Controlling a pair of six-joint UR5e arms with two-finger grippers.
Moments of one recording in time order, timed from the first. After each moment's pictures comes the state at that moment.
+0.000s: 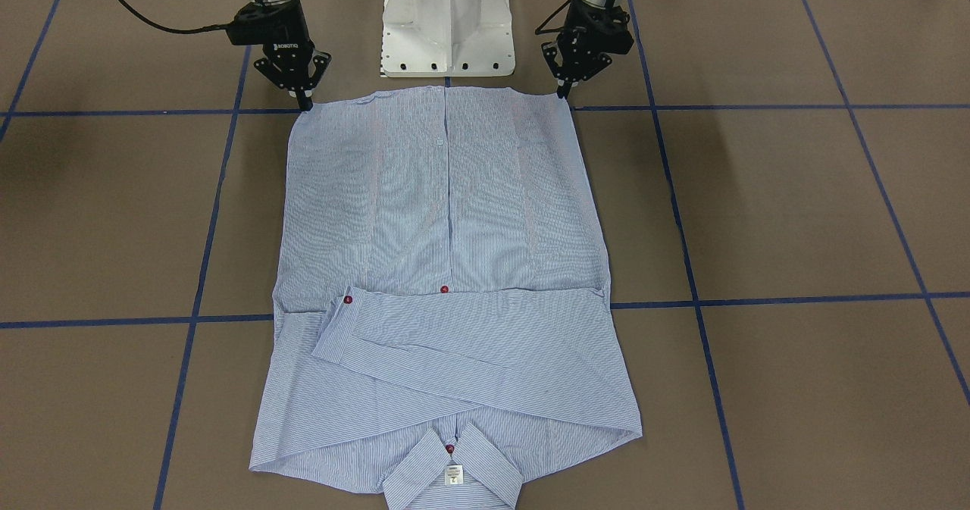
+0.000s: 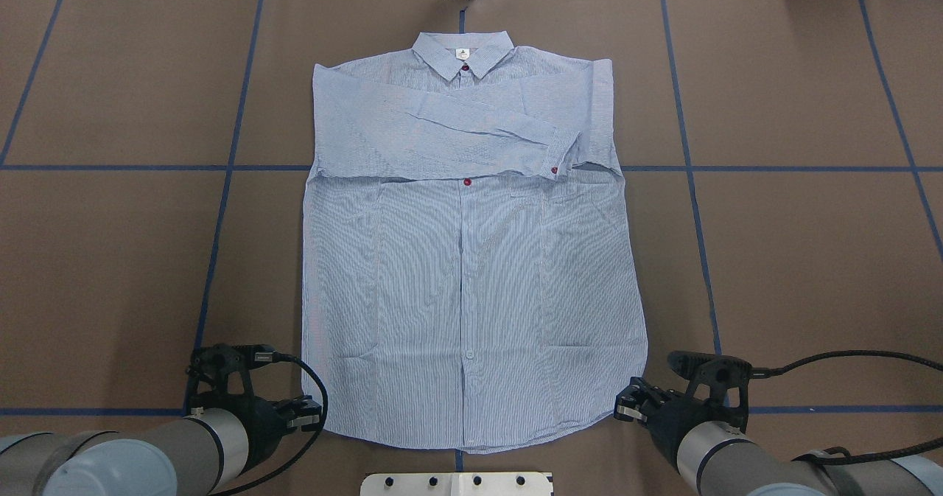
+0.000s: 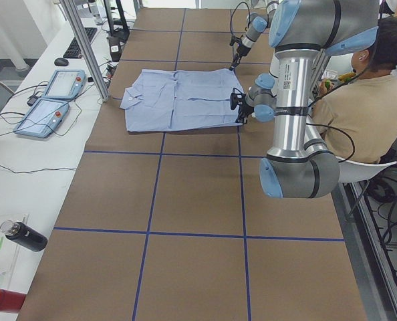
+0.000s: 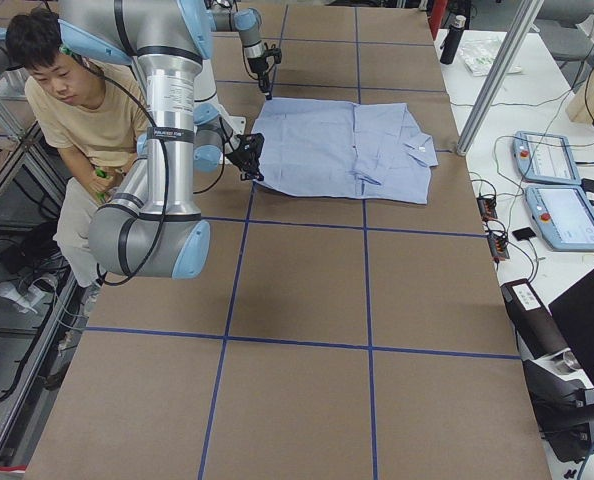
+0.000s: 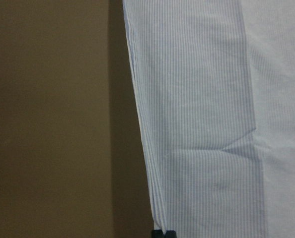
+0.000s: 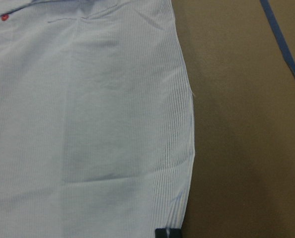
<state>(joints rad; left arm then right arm) -0.06 -1.63 -2.21 -1.89 -1.36 -1.55 -0.04 -1.63 2.25 -1.32 1.09 1.71</state>
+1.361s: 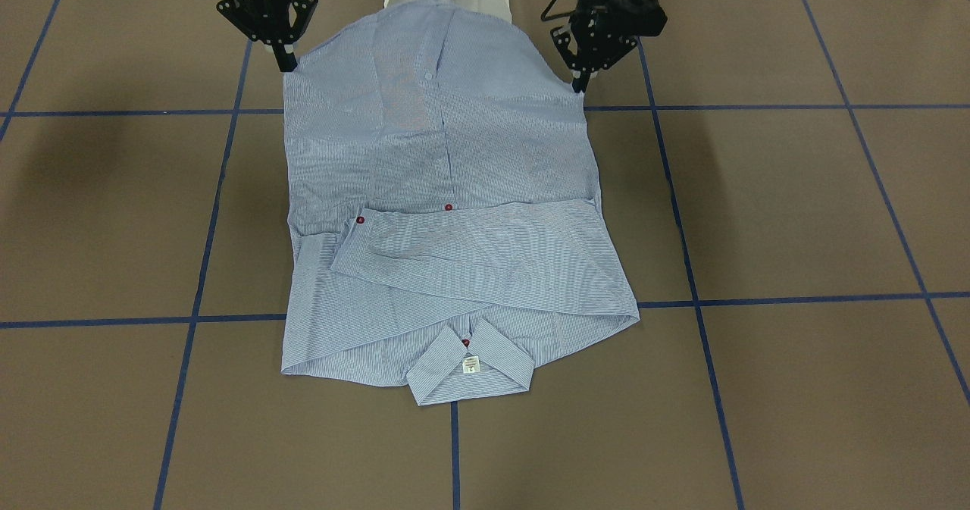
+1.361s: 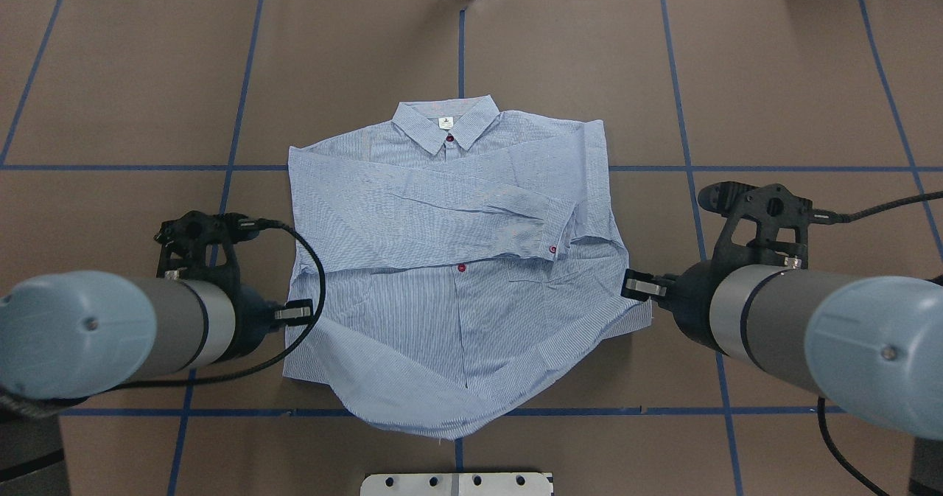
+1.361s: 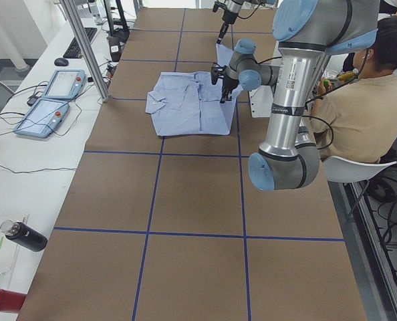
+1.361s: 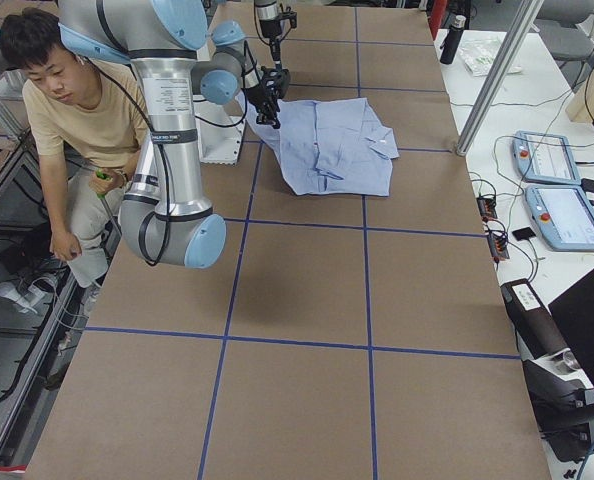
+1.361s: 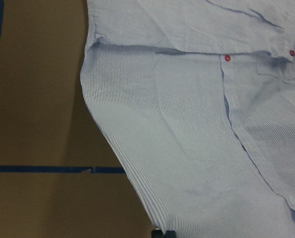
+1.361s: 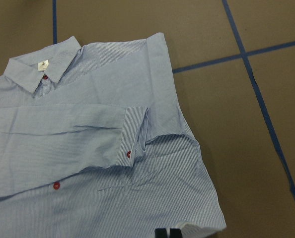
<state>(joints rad) -0.40 -1.87 -2.24 -1.51 -1.59 -1.42 0.37 -1.30 2.42 -1.80 1.45 1.52</state>
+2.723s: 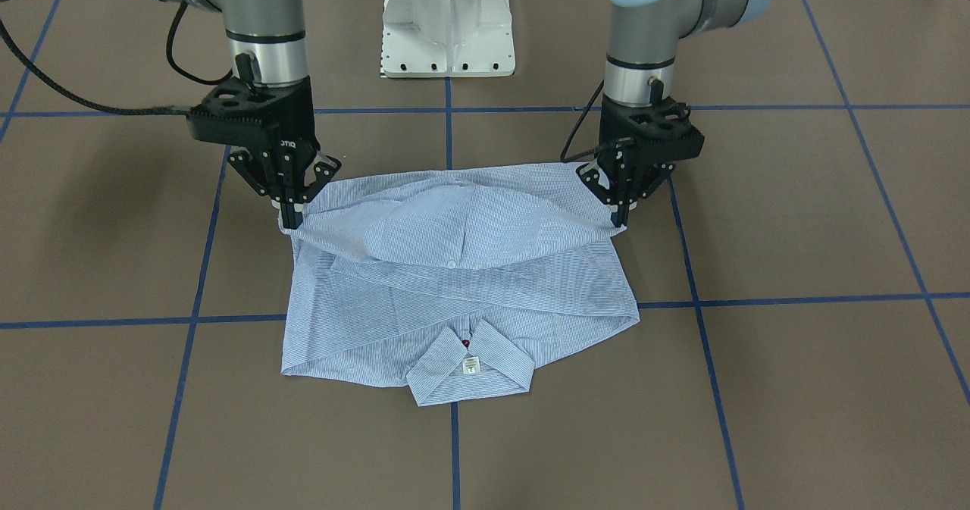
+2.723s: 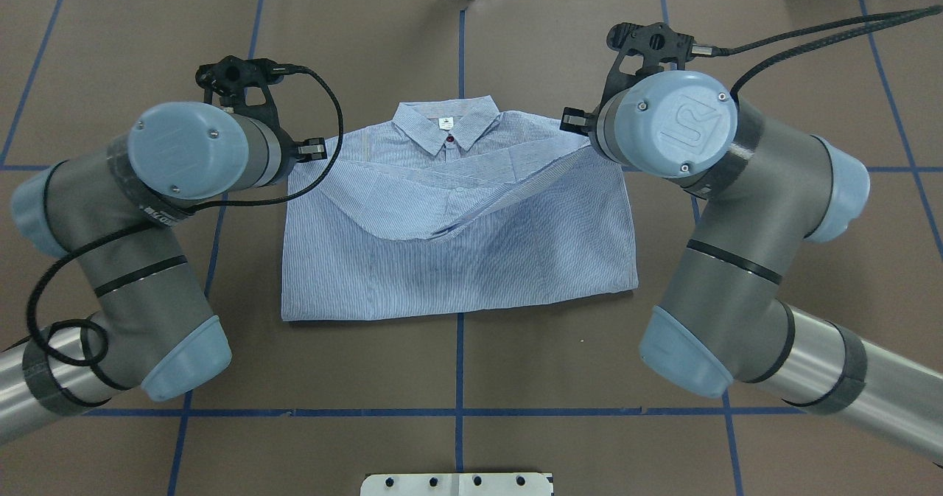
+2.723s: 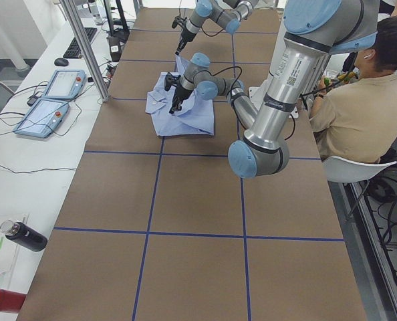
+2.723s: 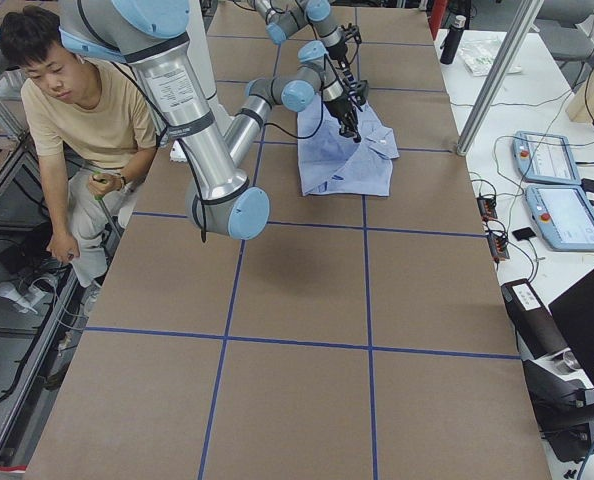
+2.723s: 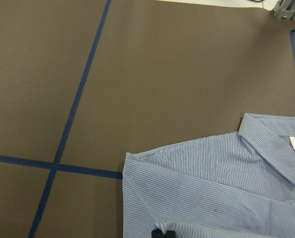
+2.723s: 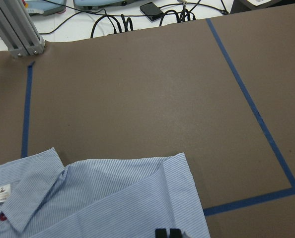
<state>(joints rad) -0.63 -2.06 -1.72 -1.79 -1.51 -1.25 0.63 -1.00 1.81 -1.56 1.46 1.35</state>
